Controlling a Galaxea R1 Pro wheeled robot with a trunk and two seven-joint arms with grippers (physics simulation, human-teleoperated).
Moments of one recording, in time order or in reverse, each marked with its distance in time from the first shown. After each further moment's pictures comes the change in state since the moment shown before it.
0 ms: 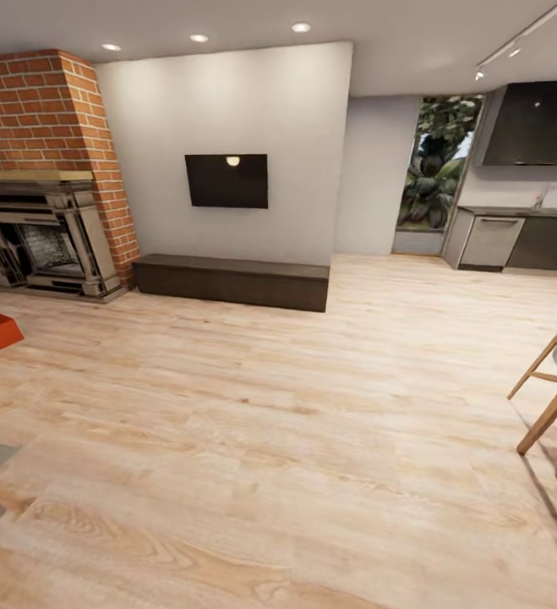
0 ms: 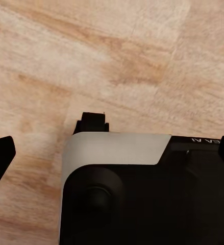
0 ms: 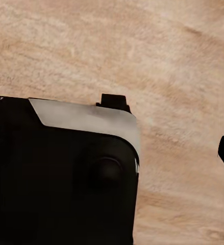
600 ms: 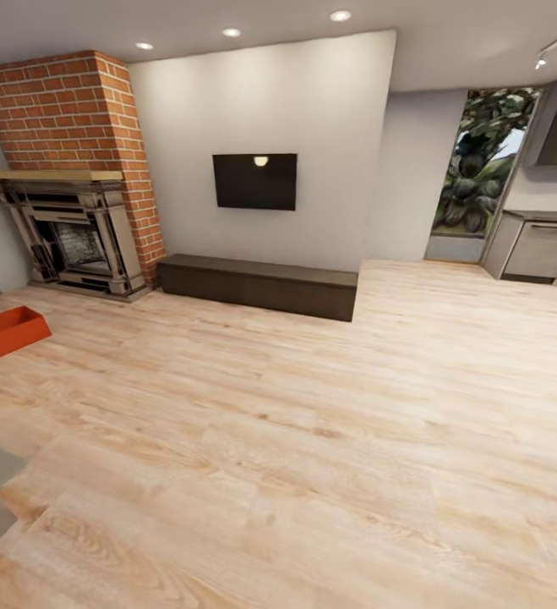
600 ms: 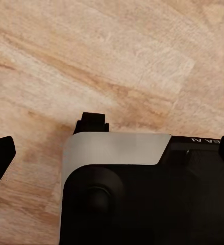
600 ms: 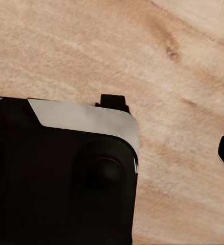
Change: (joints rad) left arm 0.000 0.000 0.000 0.000 0.000 0.000 0.000; right arm 0.000 -0.002 0.000 0.000 0.000 -0.001 0.000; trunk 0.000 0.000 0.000
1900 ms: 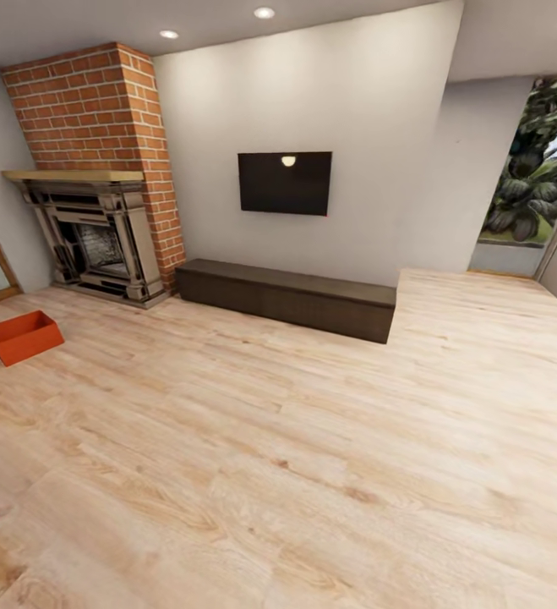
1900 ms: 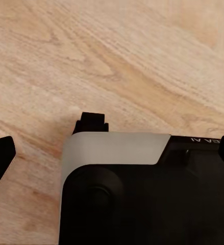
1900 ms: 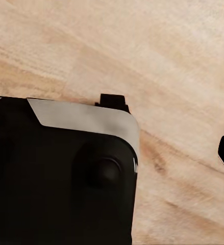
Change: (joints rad) left arm 0.000 -0.001 0.000 0.000 -0.001 0.000 -0.001; right arm 0.000 -0.001 0.000 0.000 0.000 0.002 0.000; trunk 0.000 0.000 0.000
